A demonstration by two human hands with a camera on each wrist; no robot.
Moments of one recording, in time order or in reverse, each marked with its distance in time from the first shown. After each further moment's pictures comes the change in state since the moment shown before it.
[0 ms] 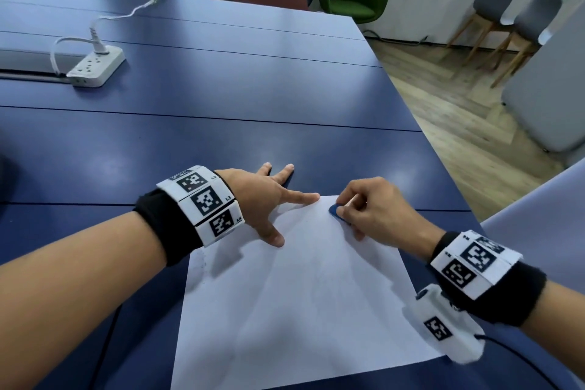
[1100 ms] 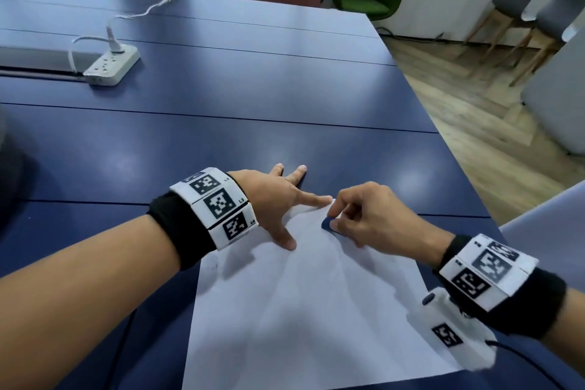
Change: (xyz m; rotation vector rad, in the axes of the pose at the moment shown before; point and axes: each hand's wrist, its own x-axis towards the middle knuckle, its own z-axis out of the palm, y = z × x) left_hand -0.001 0.001 -0.001 -0.004 0.010 0.002; right_hand 0.007 -0.012 0.010 -0.104 -0.150 -0.093
